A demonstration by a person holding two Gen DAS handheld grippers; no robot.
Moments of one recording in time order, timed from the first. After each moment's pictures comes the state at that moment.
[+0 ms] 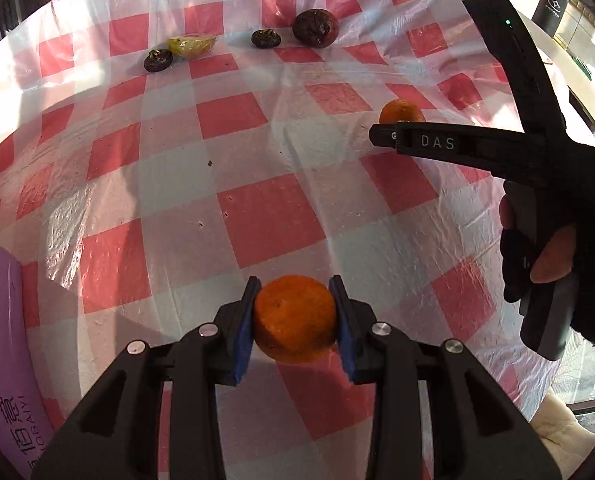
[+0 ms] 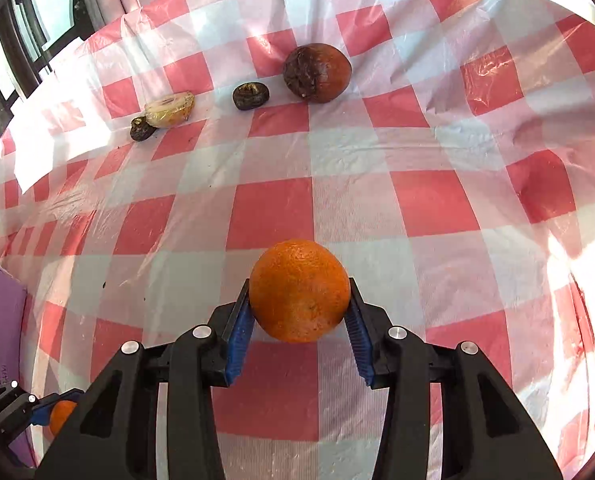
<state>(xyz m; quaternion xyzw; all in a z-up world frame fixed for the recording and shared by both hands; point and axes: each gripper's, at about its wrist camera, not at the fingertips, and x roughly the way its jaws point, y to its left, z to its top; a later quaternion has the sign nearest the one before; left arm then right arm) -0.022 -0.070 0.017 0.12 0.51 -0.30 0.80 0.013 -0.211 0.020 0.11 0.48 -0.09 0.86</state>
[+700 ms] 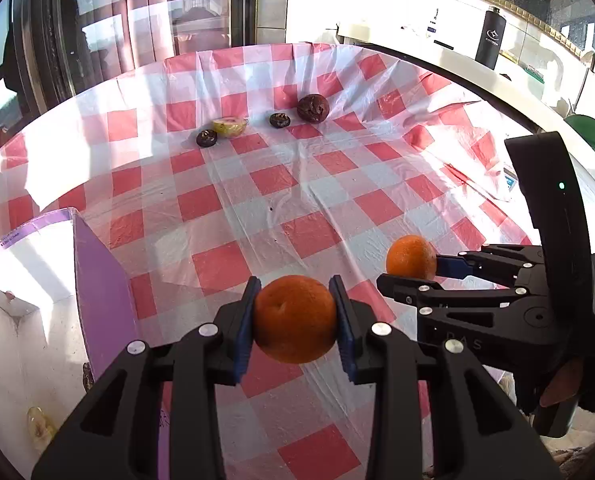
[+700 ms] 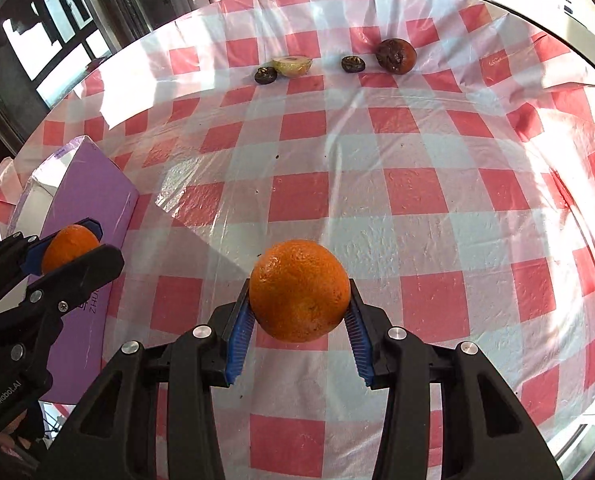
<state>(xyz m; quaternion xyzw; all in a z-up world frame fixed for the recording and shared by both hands) -0.076 0.039 0.120 0.12 0.39 -0.32 0.85 -0.082 -0.076 0.079 0.11 0.48 -0.06 0.87</state>
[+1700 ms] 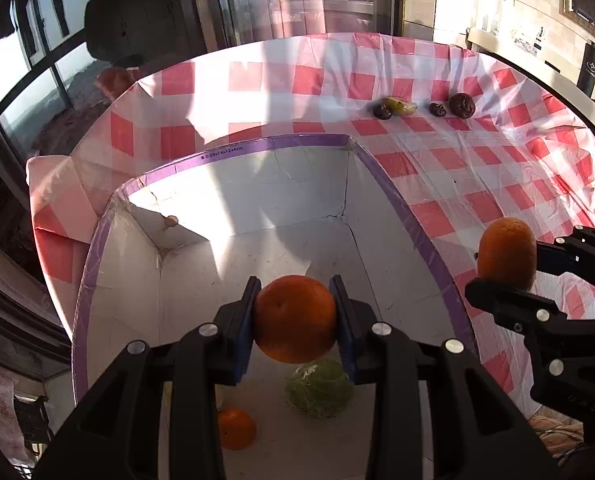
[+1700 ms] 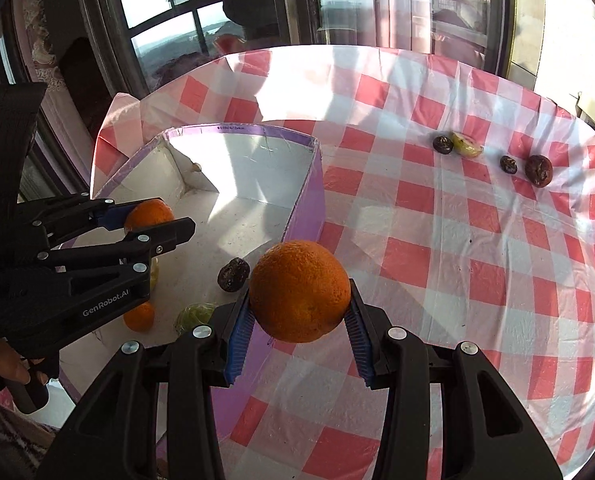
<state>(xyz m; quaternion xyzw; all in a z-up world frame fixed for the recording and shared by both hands) -0.037 0.222 0.123 0.12 0.43 -0.15 0.88 -0.044 0.118 0.121 0.00 0.44 0.08 0.90</state>
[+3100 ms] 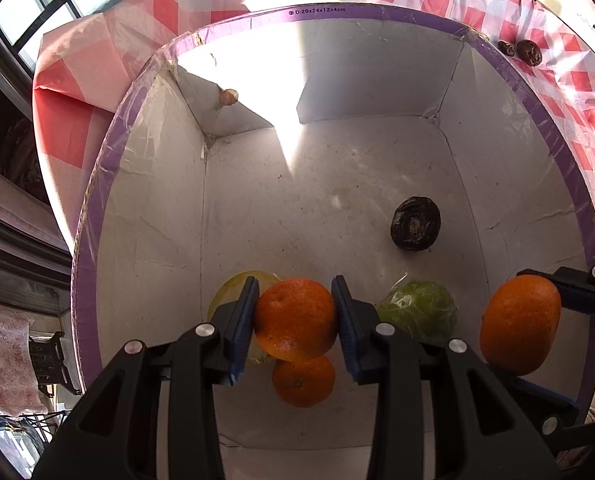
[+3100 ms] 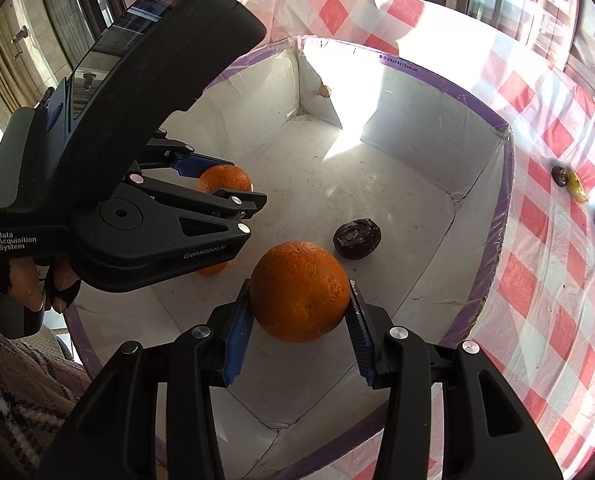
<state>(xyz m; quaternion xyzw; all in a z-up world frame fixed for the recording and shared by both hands) -0.016 0.278 0.062 0.12 0.55 -0.08 0.82 -0.031 0.204 0.079 -0.10 0.51 0.21 0.83</state>
